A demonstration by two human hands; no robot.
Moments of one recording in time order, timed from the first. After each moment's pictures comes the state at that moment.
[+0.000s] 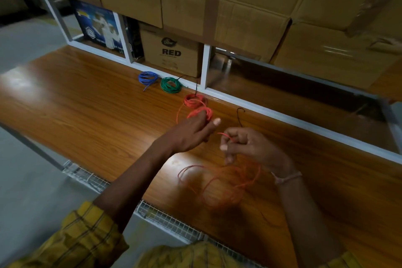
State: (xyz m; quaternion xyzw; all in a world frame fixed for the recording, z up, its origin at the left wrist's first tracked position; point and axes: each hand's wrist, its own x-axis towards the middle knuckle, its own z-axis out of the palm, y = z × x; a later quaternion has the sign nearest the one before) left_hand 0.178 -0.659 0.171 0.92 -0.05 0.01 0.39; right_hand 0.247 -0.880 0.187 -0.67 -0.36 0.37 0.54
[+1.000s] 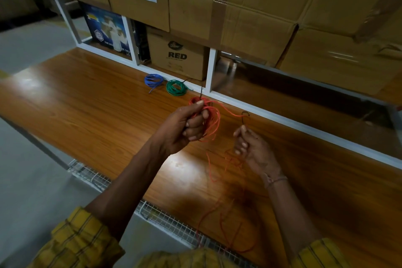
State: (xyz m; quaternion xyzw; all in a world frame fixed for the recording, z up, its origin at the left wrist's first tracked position) left_hand 0.172 -0.643 0.187 0.46 -0.02 -0.06 0.89; right_hand 0.279 -0.867 0.109 -0.55 -0.11 0.31 0.76
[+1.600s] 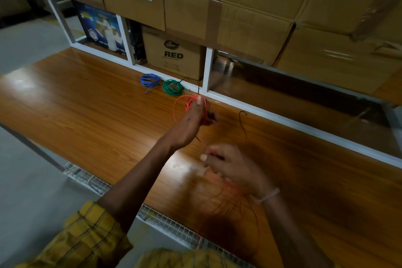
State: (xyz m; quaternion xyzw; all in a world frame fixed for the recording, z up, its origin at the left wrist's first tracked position) left_hand 0.189 -0.656 0.176 0.77 0.02 0.06 0.63; right_hand 0.210 -0.844 0.159 -0.76 -0.35 0.28 0.46
